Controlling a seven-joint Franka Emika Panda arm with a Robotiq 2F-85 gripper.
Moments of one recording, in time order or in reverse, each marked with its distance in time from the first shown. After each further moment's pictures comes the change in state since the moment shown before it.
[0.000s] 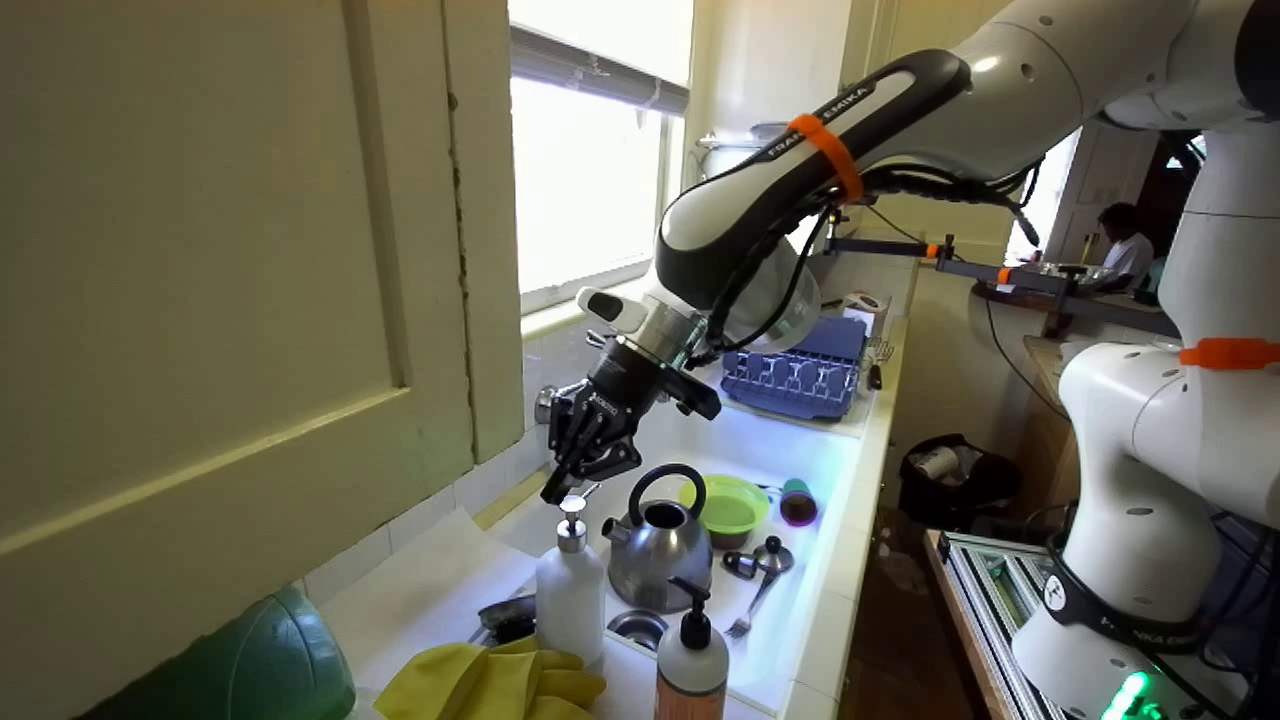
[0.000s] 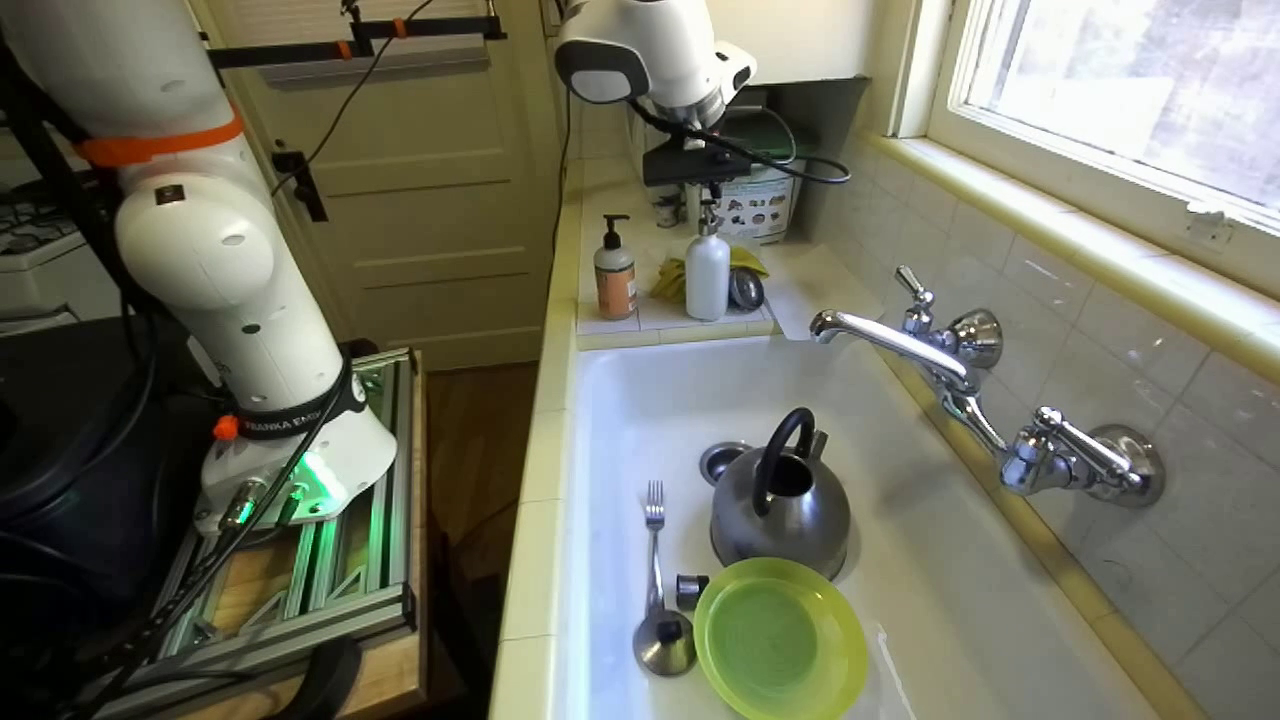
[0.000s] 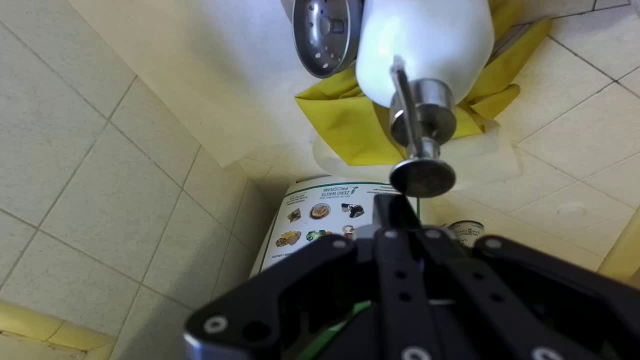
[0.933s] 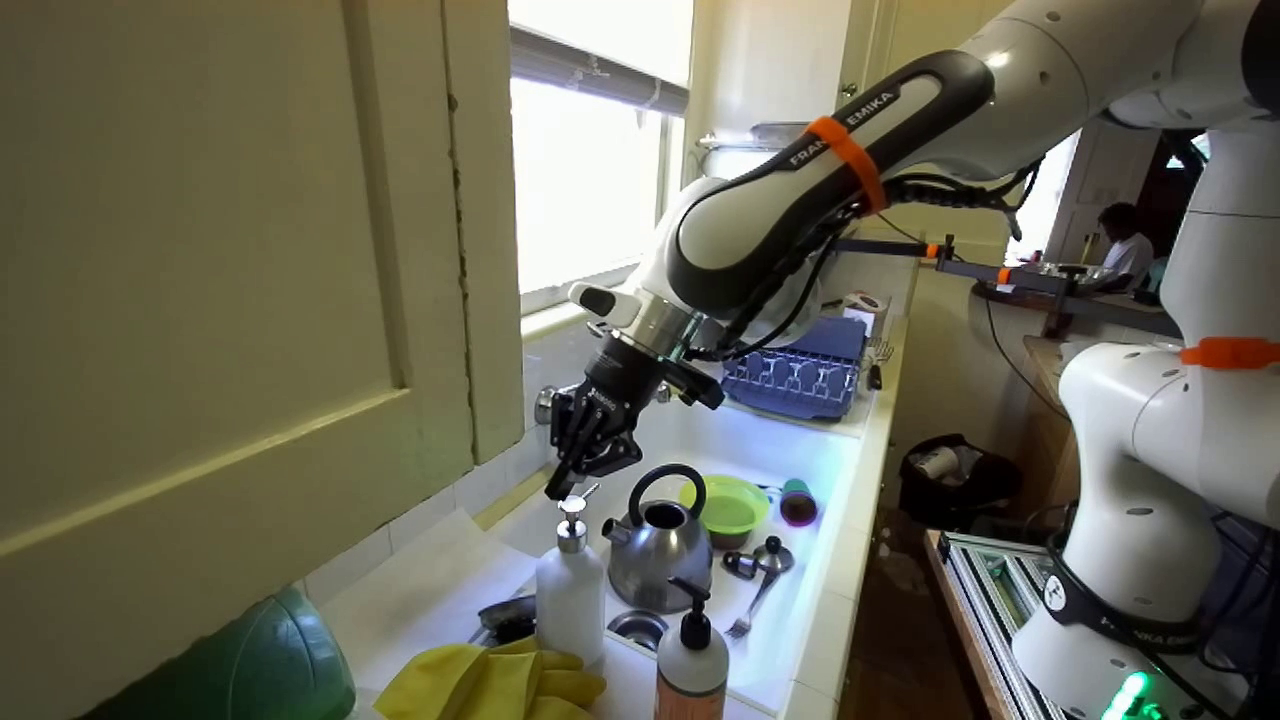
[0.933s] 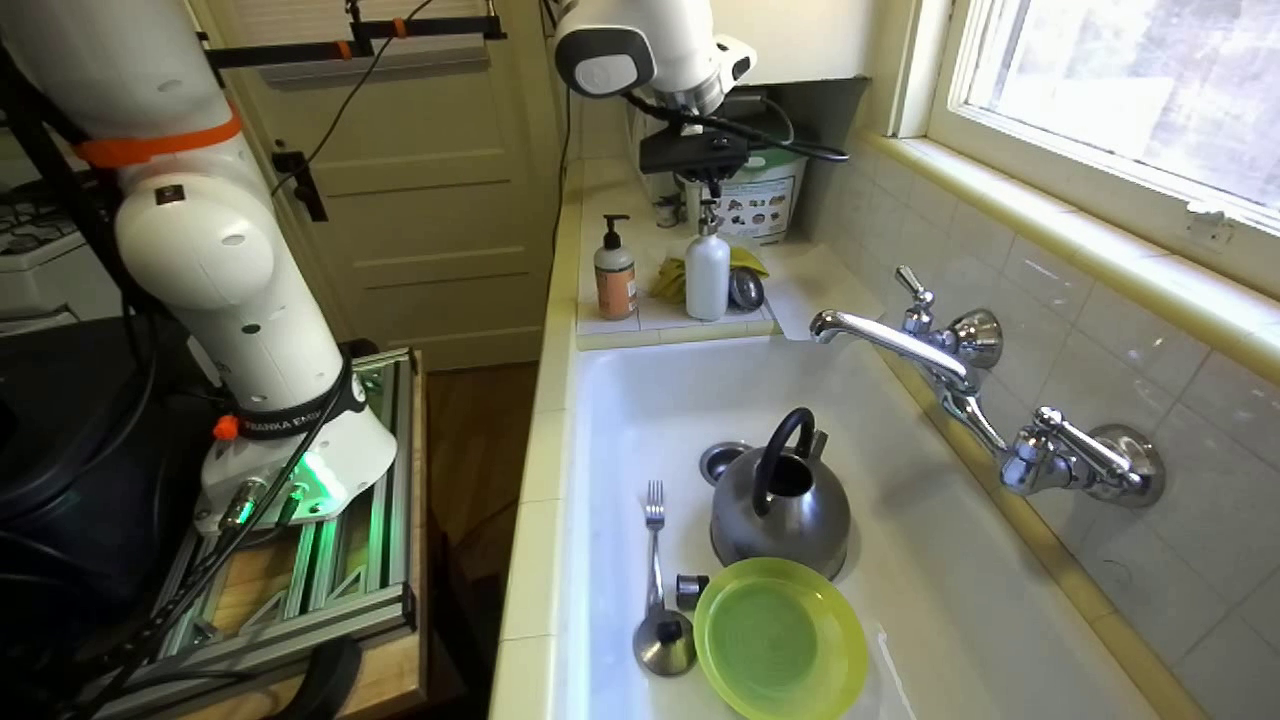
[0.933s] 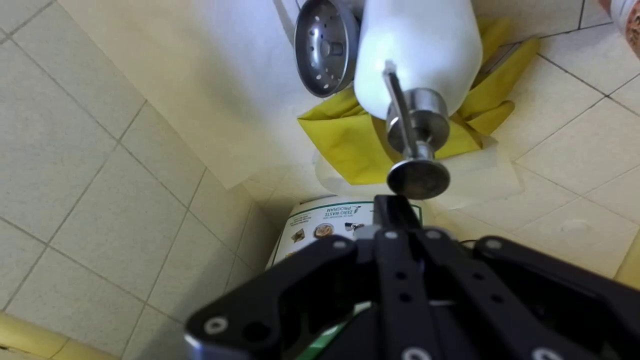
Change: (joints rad) arm 0.000 -0.014 0.001 -0.003 -0.213 -0.001 0.217
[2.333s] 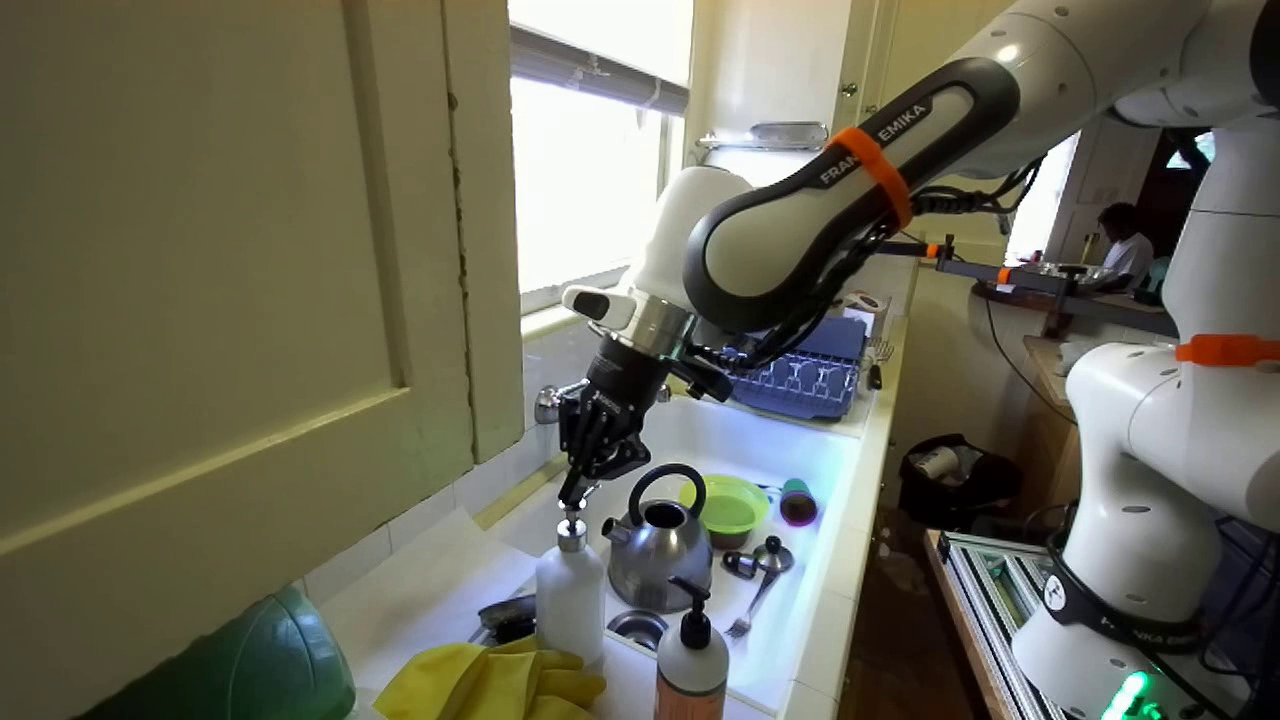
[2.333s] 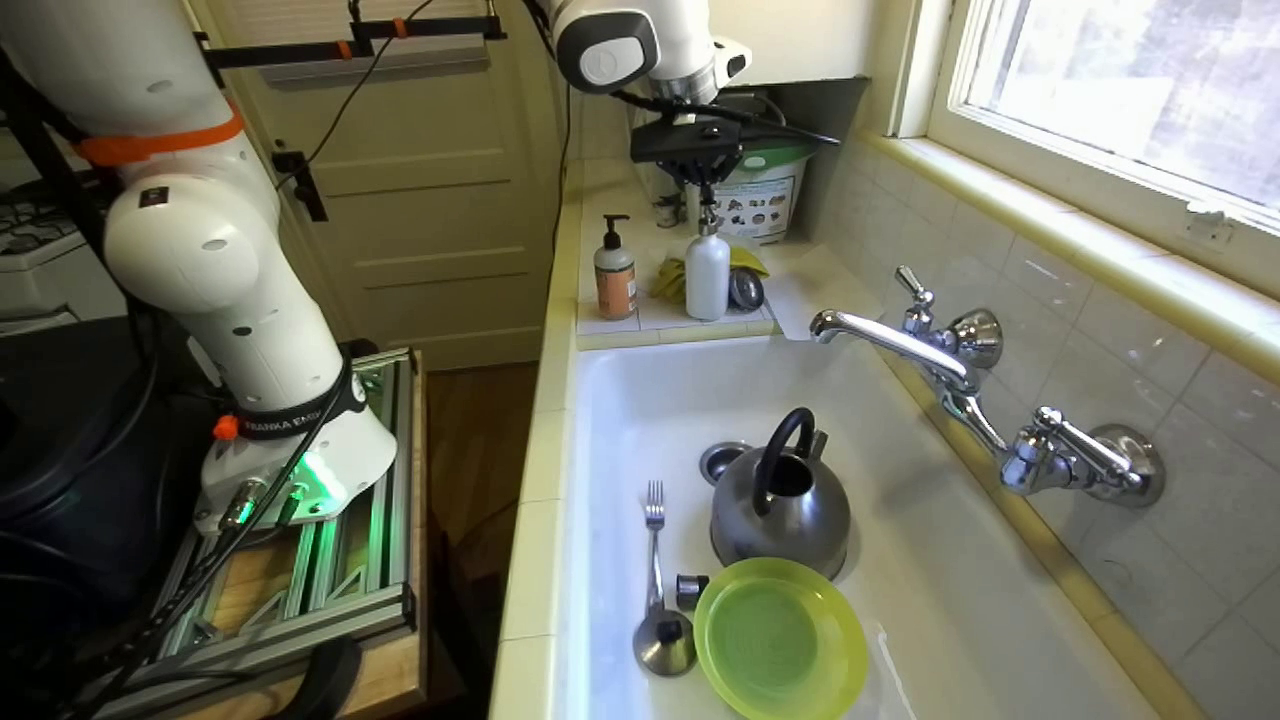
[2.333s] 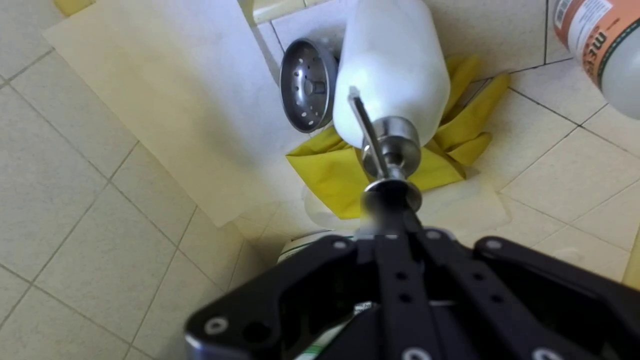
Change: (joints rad) arm -0.105 -0.014 0.104 -0.005 -0.247 -0.051 0.244
